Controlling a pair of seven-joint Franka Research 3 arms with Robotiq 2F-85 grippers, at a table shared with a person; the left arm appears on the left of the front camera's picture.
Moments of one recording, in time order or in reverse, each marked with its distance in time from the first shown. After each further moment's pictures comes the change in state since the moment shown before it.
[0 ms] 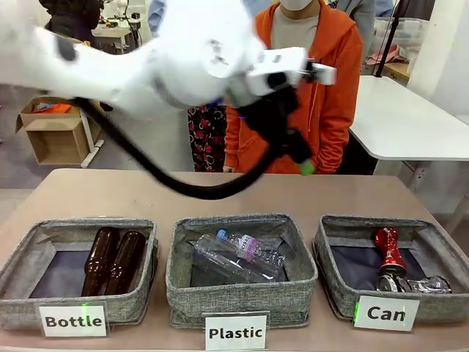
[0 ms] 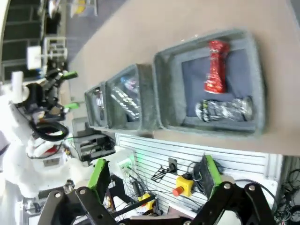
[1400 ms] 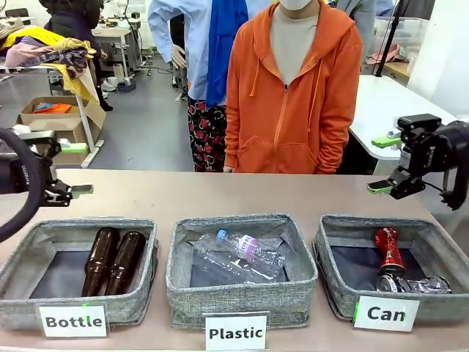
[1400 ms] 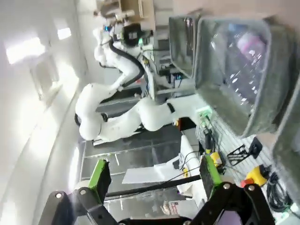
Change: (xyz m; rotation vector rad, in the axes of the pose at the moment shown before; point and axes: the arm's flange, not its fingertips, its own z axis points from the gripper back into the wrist) left arm -0.430 0.134 0.141 -0.639 -0.722 1.308; right arm 0.083 0.041 -0.217 0.511 0.530 0.022
